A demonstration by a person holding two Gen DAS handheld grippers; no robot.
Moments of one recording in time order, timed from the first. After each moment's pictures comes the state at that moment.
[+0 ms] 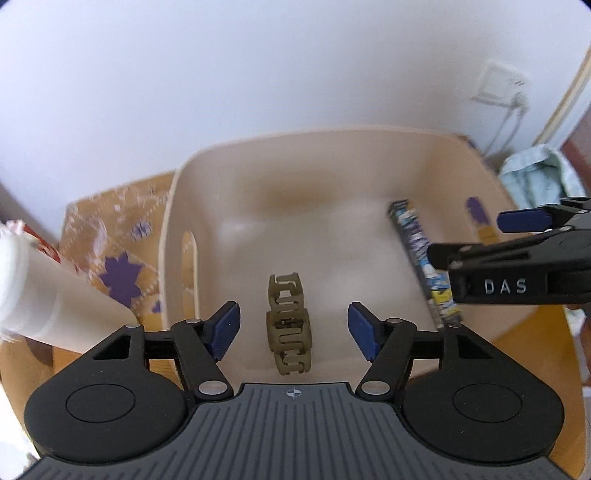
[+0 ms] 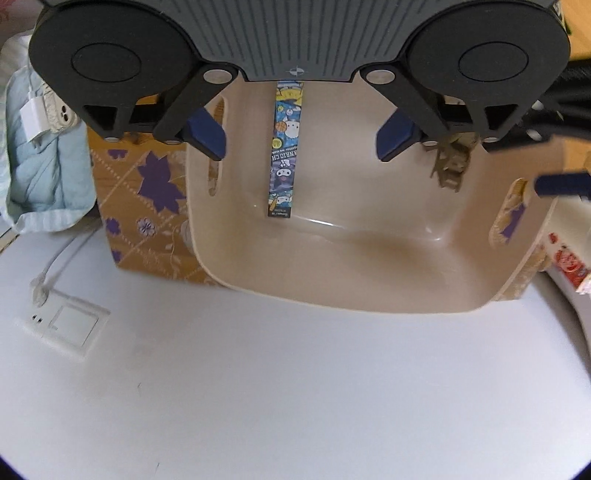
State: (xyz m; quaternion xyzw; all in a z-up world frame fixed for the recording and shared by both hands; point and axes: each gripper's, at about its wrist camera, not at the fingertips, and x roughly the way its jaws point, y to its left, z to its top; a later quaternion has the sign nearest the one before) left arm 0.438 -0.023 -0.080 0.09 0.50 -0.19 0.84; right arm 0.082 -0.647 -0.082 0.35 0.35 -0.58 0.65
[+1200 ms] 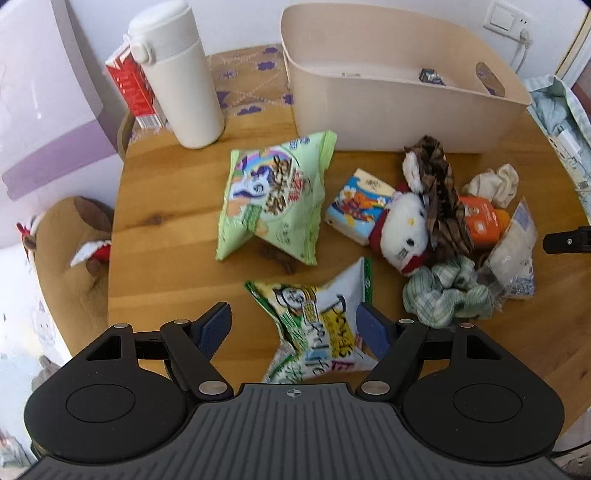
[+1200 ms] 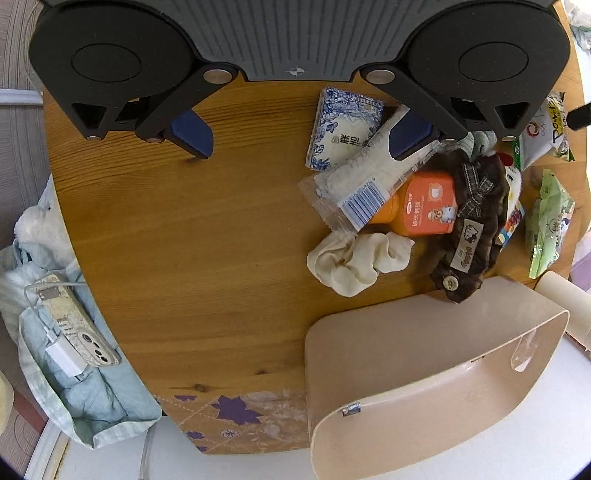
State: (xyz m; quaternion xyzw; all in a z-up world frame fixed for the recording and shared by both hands) left arm 0.261 0.095 -0.117 0.10 0.56 -0.14 0.81; right arm 0.033 -0.468 -0.149 0.49 0.35 -0.59 0.54
